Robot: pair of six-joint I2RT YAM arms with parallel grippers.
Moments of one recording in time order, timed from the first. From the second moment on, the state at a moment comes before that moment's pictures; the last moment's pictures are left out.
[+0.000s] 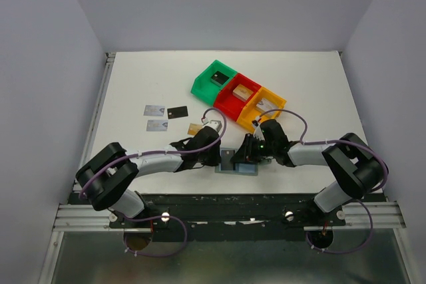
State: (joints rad) left arm -0.89 1.49 0.65 0.01 -0.04 -0.66; right arm 0.60 1.57 0.49 0.32 -0.50 0.85
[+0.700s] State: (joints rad) left arm -0.89 1.41 0.65 -0.04 -0.04 -0.67; right arm 0.60 1.57 0.49 0.32 -0.50 0.85
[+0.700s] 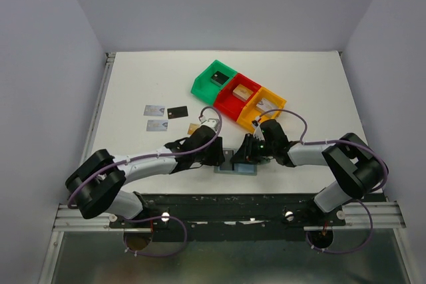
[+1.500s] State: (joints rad) left arm -0.89 1.45 0.65 -0.06 -0.05 -0.67; right arm 0.60 1.57 0.47 0.40 -0.56 0.88
